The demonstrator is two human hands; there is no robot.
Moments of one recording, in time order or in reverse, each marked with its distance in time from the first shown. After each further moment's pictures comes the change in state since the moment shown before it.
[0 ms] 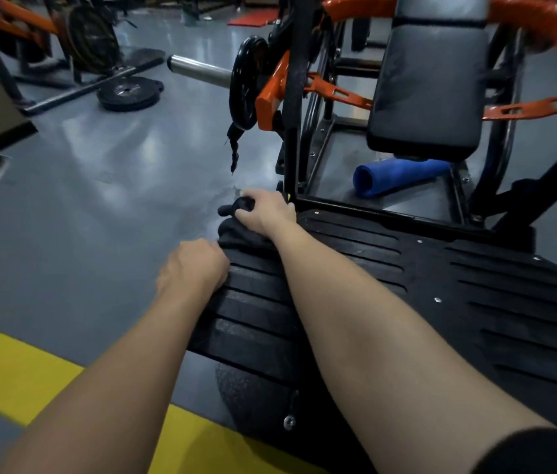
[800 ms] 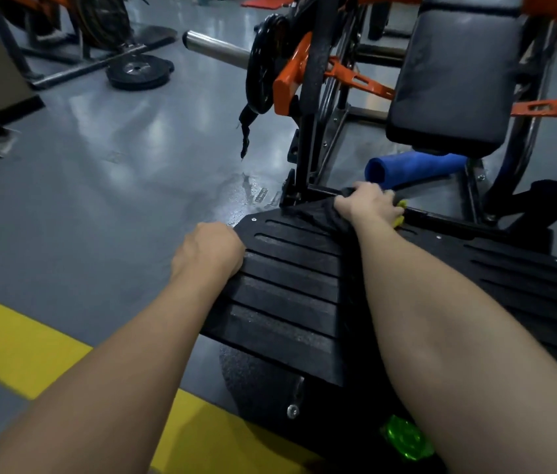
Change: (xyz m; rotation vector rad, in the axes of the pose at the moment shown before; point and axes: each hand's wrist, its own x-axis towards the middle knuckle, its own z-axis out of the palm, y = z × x) left_hand 0.009 -0.003 0.009 -0.004 0.022 -0.010; right_hand -0.015 0.097 -0.055 -0.129 0.199 0.523
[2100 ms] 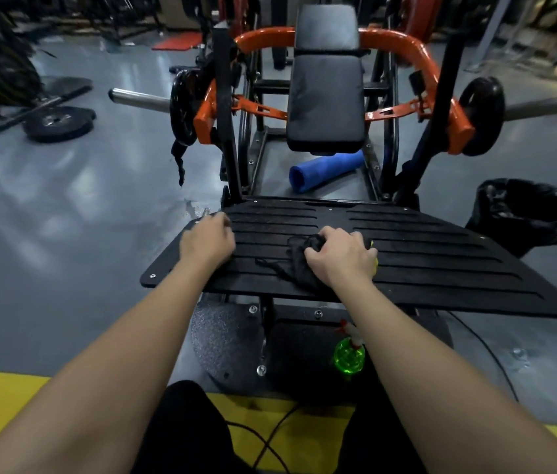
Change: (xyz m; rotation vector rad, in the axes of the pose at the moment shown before) left_hand -0.078 0.026 -0.001 -0.008 0.101 0.615; right_hand -0.239 0.125 -0.088 -0.038 0.093 -0.031
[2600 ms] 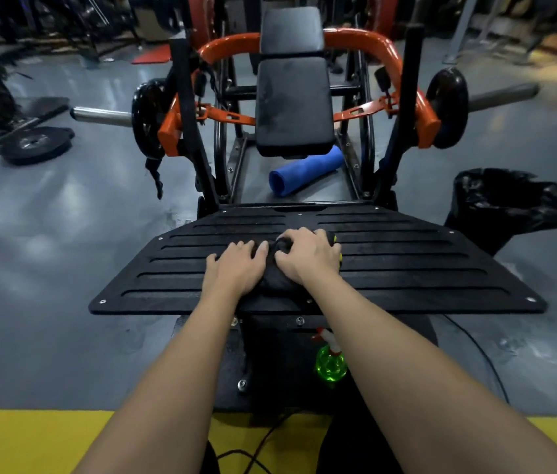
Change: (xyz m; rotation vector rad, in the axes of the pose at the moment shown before) left_hand -0.023 0.101 0.052 0.002 -0.271 0.079; right_hand 0.039 0.026 0.005 0.076 -0.062 -0.080
